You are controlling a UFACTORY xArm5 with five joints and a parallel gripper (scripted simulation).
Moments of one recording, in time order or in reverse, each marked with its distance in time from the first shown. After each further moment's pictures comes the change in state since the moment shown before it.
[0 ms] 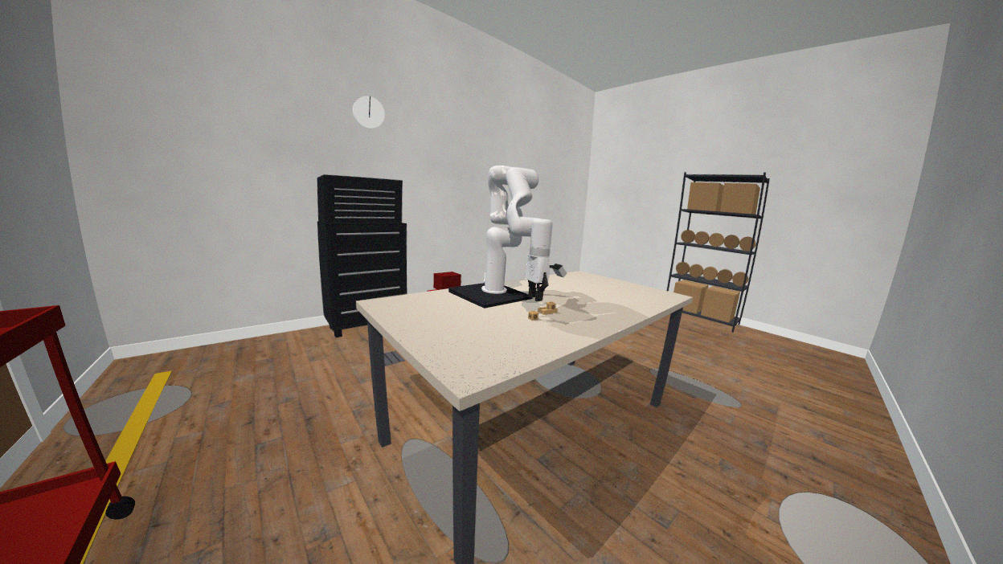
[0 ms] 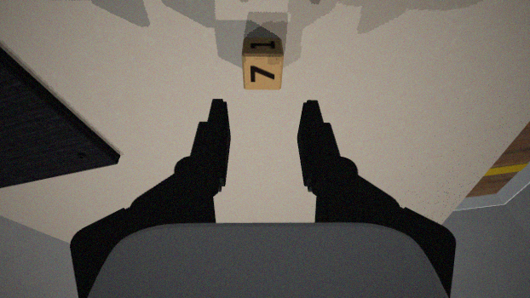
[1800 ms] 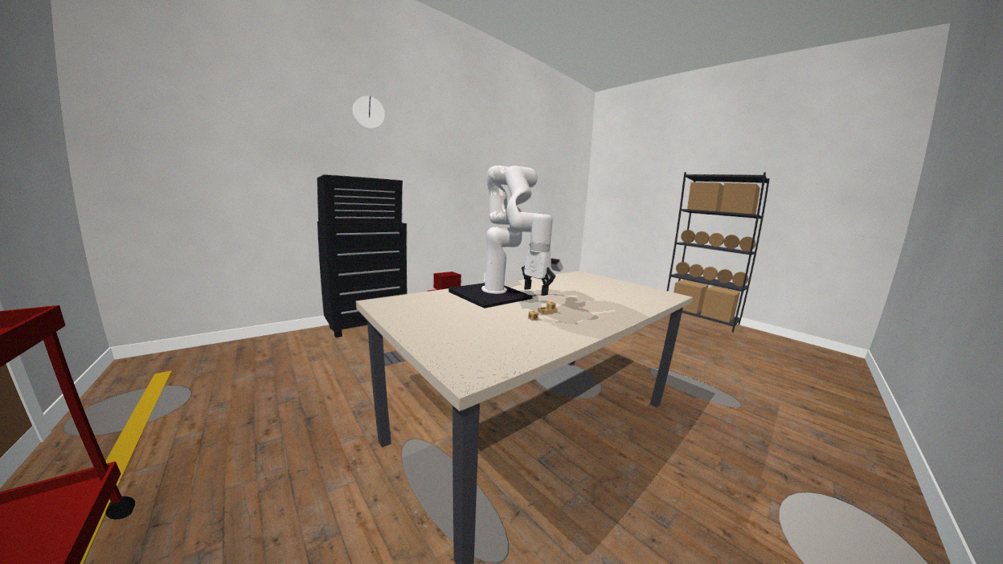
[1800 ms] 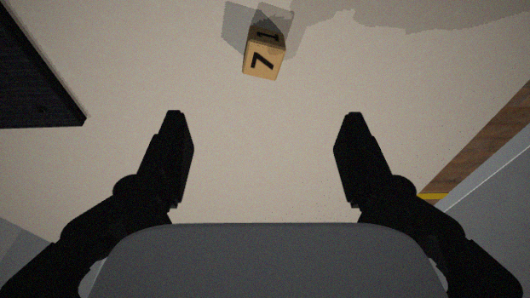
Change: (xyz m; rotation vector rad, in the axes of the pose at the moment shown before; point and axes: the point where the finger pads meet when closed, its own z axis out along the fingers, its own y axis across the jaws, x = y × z) arm 0.000 -0.001 -0.018 0.001 0.000 -0.242
